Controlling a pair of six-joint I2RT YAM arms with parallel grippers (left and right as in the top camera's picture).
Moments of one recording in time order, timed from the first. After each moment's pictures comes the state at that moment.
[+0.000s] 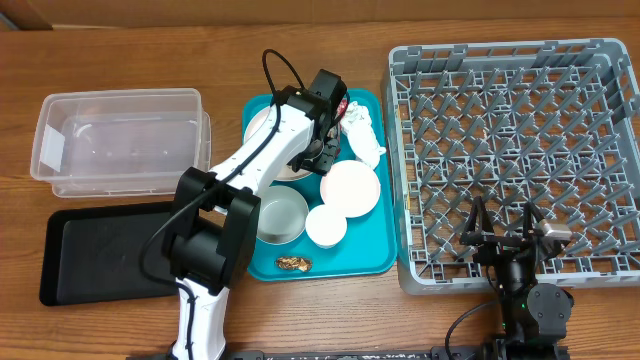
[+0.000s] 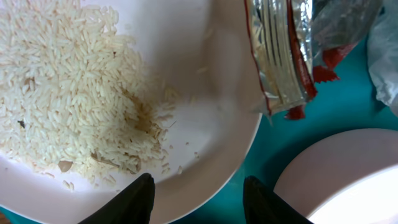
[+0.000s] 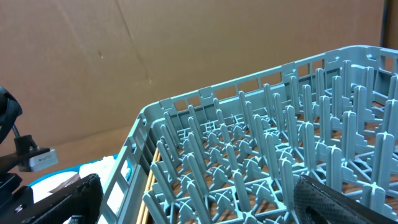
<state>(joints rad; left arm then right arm) -0.48 2.14 1.69 -1.01 -0.06 -0.18 -0.03 0.01 0.02 -0.03 -0.02 0.29</state>
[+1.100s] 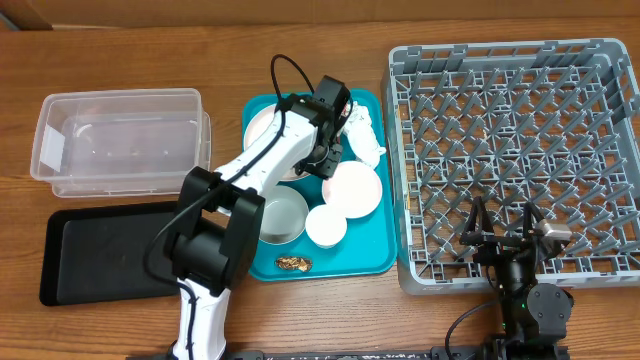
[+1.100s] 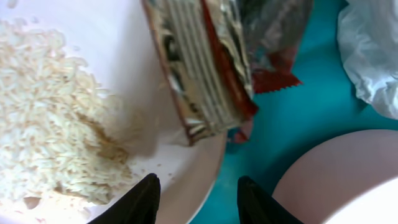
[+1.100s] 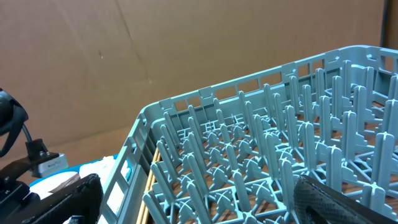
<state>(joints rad) -0.49 2.14 1.63 -0.92 -0.04 -0.09 -0.03 0.01 0.02 -0.03 -0.02 0.29</state>
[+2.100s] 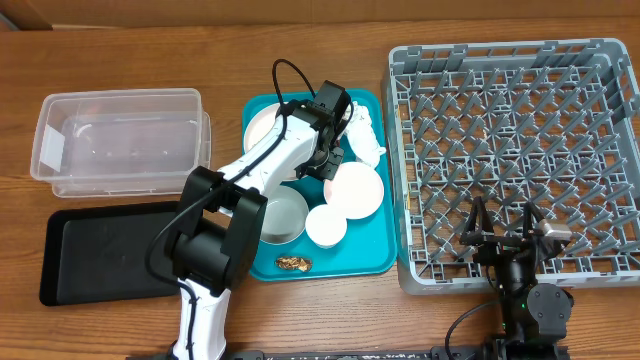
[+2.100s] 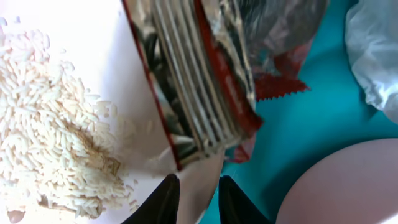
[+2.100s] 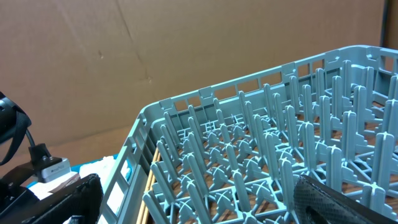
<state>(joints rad) -0.50 2.14 1.59 -0.87 -0.04 -0.09 -0.03 0.01 0.02 -0.03 -0.02 0.29</state>
